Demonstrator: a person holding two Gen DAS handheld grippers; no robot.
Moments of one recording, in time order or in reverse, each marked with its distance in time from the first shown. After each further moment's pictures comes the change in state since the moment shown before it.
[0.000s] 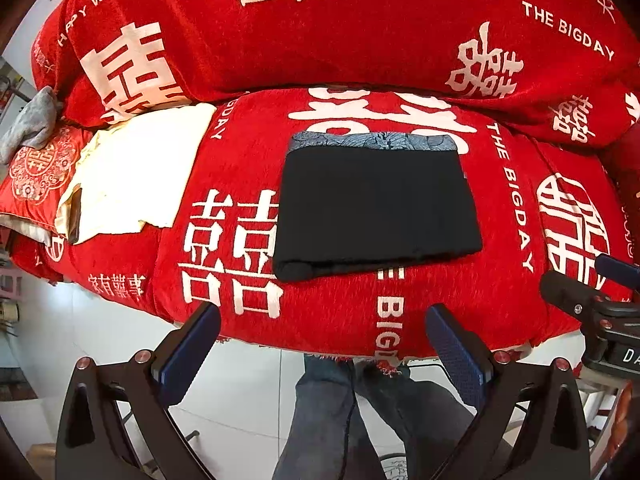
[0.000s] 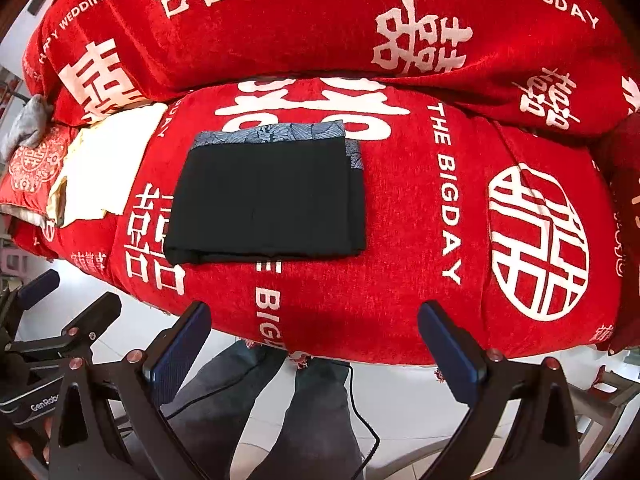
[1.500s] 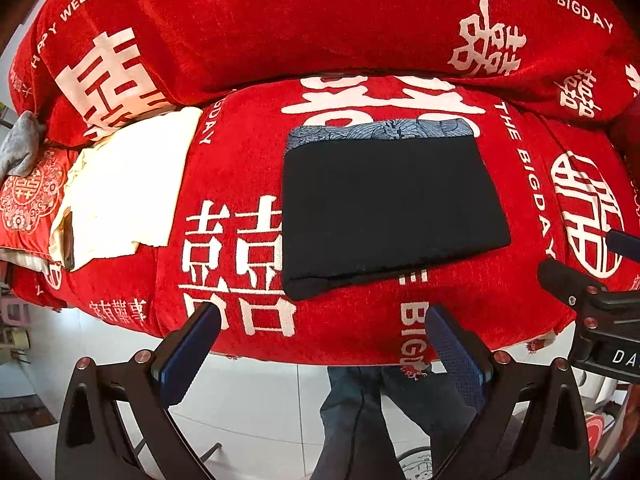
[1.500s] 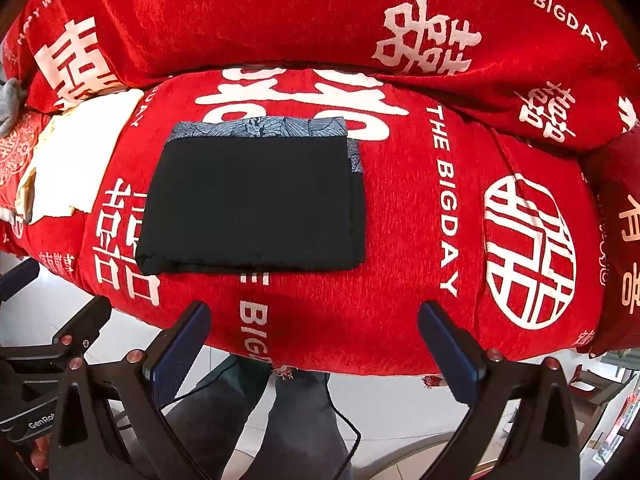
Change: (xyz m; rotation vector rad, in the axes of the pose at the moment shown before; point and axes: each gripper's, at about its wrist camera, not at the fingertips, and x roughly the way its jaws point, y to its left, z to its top) left arm 0.043 0.009 0.021 0.090 0.035 0.009; right arm 0.035 0.032 0.016 -0.022 0.025 -0.122
